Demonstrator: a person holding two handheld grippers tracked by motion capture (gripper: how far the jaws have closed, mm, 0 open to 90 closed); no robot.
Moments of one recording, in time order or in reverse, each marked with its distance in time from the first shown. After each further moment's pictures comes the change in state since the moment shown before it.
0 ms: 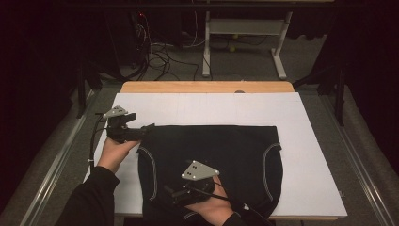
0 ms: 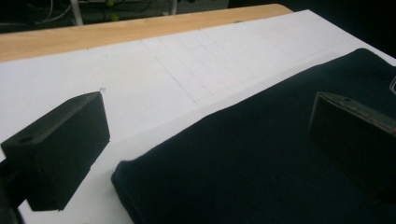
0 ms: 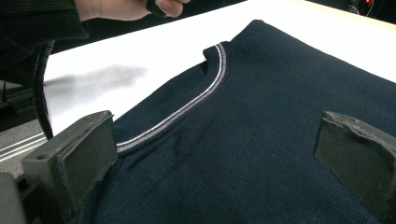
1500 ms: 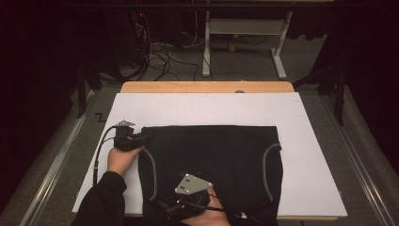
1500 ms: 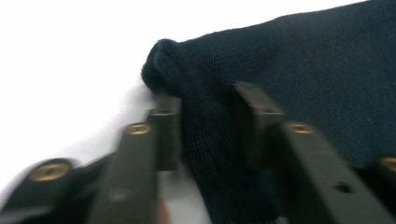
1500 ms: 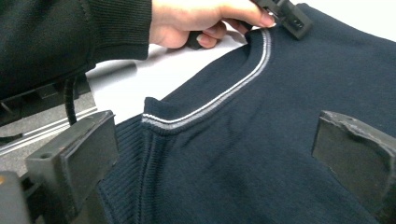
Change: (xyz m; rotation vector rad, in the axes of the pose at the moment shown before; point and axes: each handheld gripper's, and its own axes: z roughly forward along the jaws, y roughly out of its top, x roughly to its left) left arm 0.020 -0.051 0.038 0.207 0.104 -0.114; right arm 0.030 -0.013 0.002 0.038 0.072 -0.012
